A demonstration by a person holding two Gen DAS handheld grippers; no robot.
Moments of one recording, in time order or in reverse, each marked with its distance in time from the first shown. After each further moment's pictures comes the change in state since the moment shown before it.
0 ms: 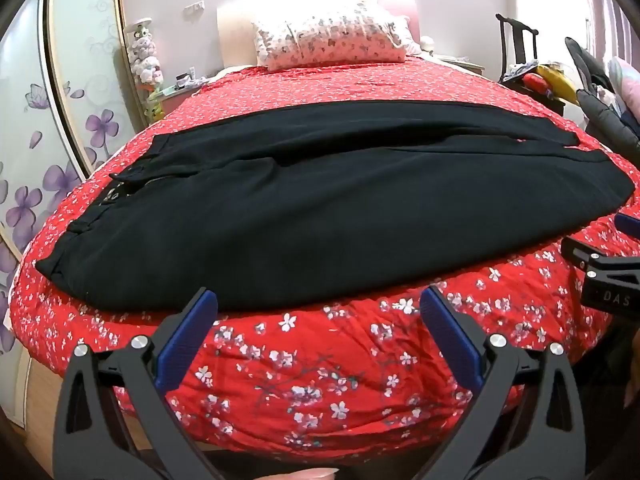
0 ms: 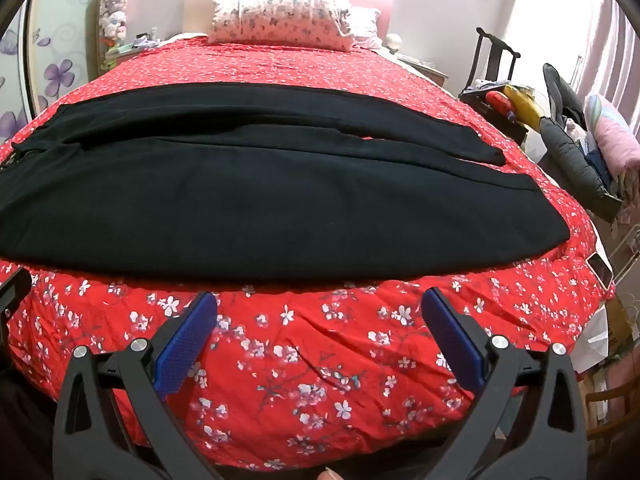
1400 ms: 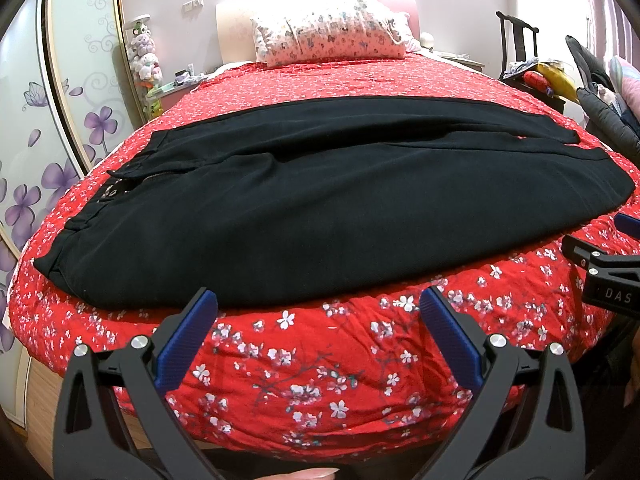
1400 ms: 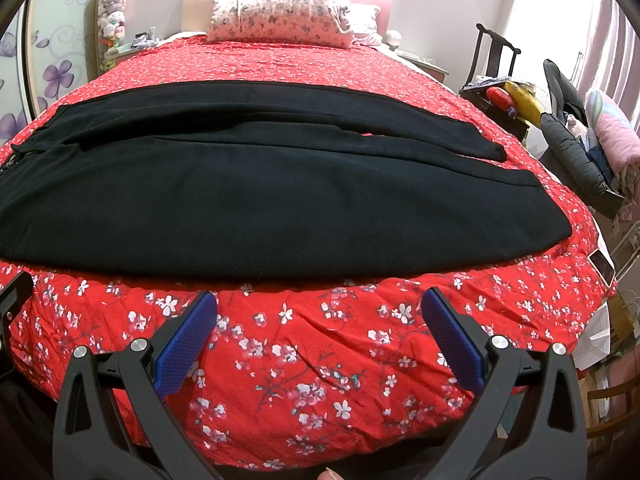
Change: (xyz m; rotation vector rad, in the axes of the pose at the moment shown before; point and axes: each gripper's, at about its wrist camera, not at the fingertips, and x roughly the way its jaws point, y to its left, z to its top) left arm 0.000 0.000 0.000 -0.002 0.009 -0.004; right arm 0.003 -0.001 -0.002 0.004 0.006 0.005
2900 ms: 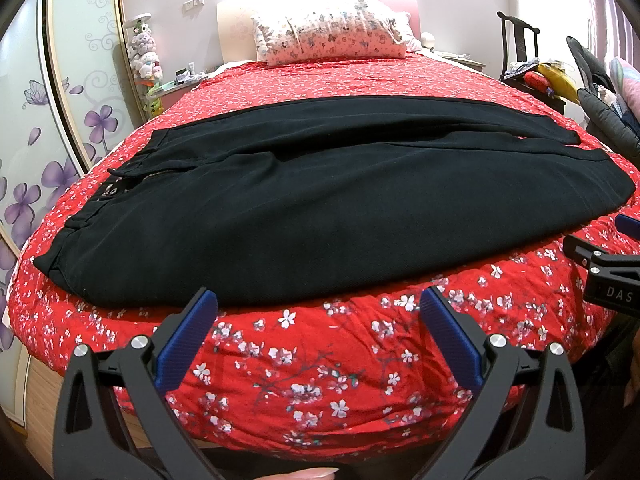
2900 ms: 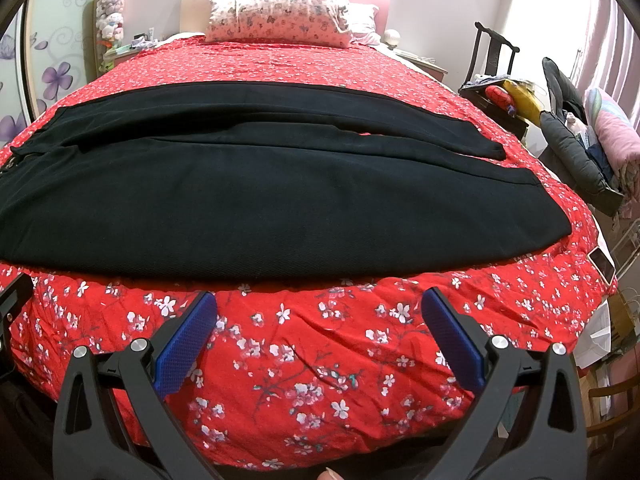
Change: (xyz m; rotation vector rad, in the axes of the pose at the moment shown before) left arm 0.000 0.000 0.000 -0.001 0.005 -0.001; right arm 0.000 -0.001 0.000 0.003 0.003 0.003
